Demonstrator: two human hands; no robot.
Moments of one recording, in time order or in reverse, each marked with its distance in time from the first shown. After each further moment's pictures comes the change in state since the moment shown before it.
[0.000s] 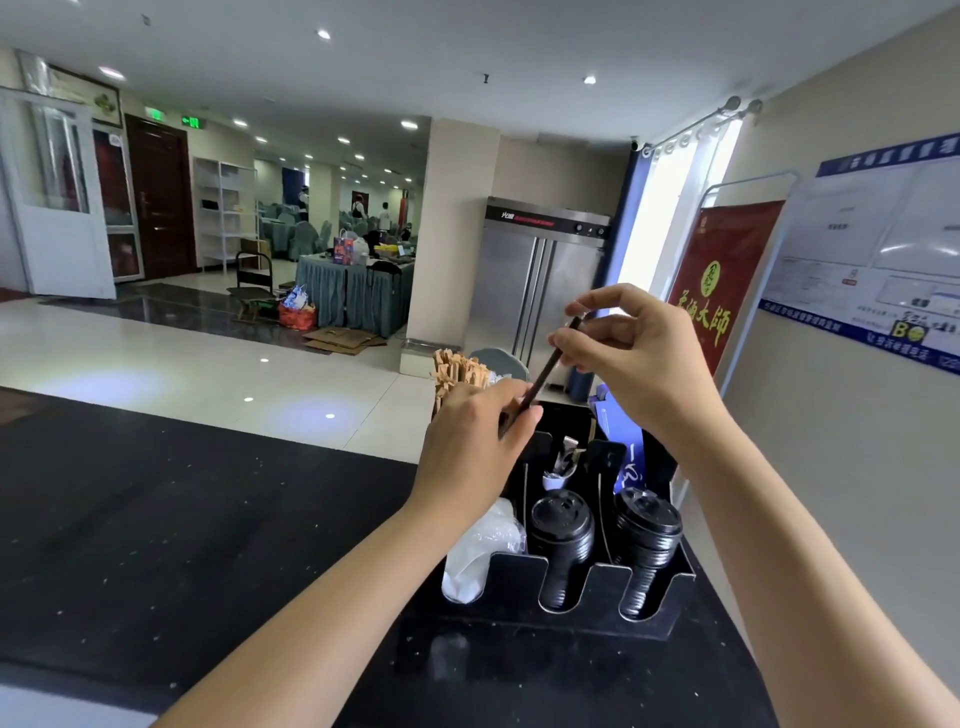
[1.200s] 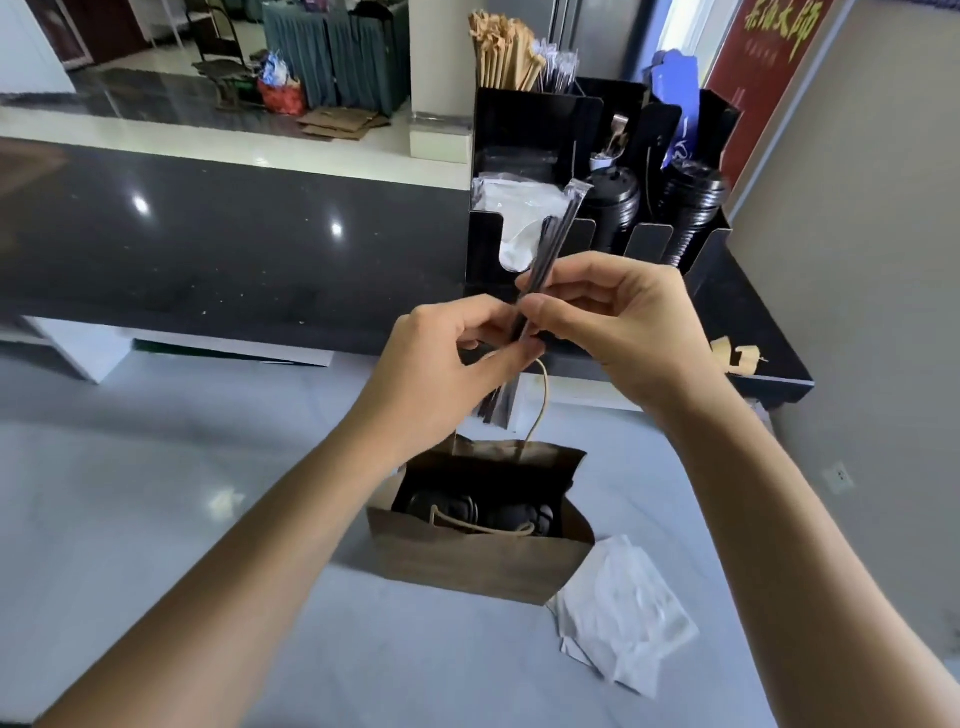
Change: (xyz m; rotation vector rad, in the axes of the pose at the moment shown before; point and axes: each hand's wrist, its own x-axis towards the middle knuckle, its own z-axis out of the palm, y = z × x) left_hand -0.261 0.021 -0.106 -0.283 -0.378 -0.241; right_hand -0.286 -0.017 0.067 0.345 -0.227 0.283
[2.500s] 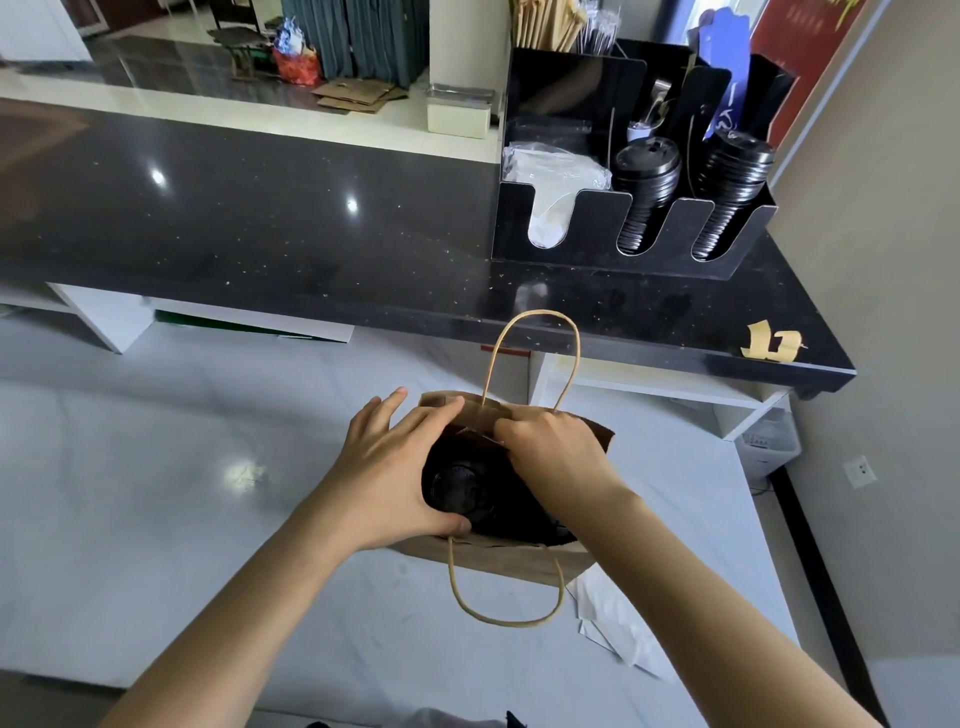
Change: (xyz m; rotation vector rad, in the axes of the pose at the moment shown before) left_hand -0.087 -0.102 -0.007 0.628 -0.389 -0.240; right_hand -0.053 0.115 0.076 -1.267 -0.469 0.019
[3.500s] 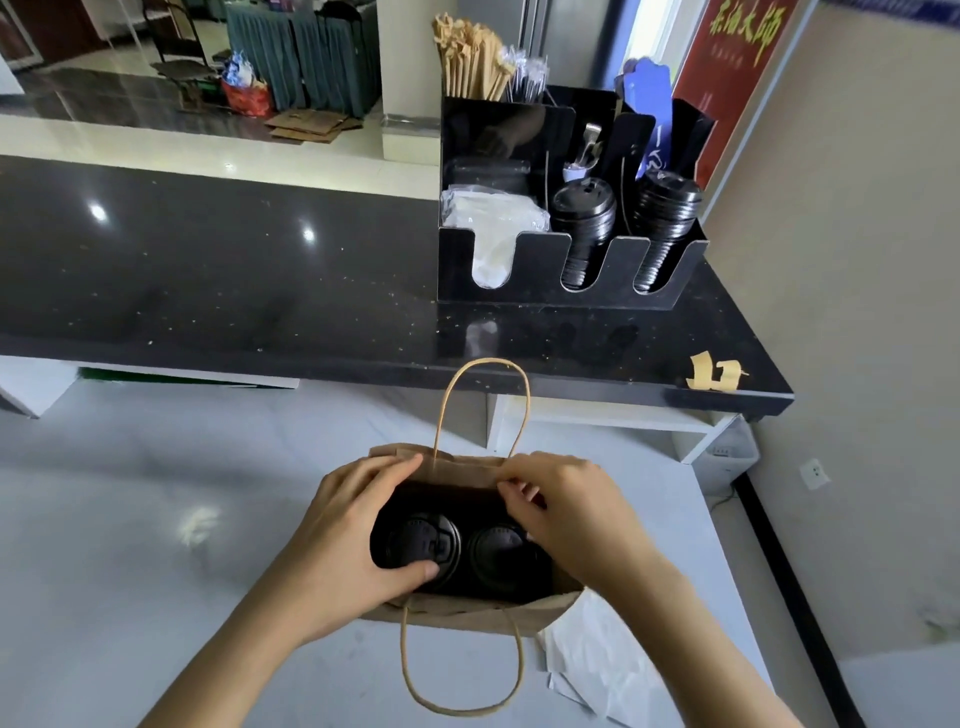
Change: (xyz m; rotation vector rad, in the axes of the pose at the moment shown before) left_hand 0.006 -0.001 0.015 -0.251 0.116 0.069; right_hand -0.042 0.039 -0.026 0.436 0.195 0.171
